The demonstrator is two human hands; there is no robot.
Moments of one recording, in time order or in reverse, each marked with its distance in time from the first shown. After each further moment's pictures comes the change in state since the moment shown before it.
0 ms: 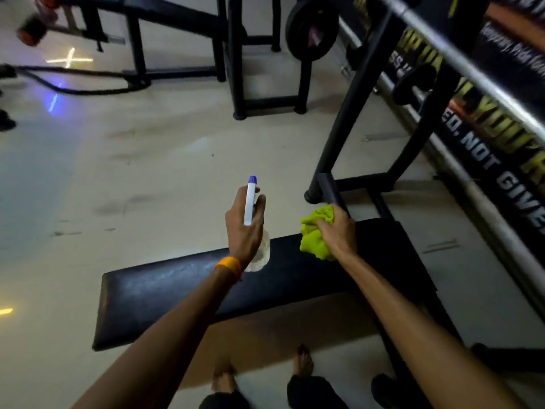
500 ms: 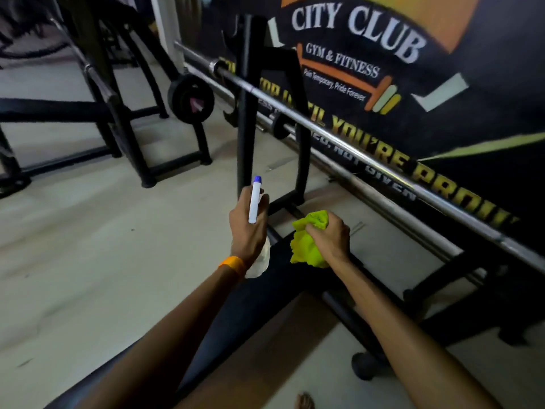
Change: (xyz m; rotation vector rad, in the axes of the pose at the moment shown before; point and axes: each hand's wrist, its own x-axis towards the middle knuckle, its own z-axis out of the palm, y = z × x) left_hand -0.033 0.170 0.053 -0.194 -0.446 0.278; right_hand -0.114 -0.053 -0.154 0.167 0.435 0.172
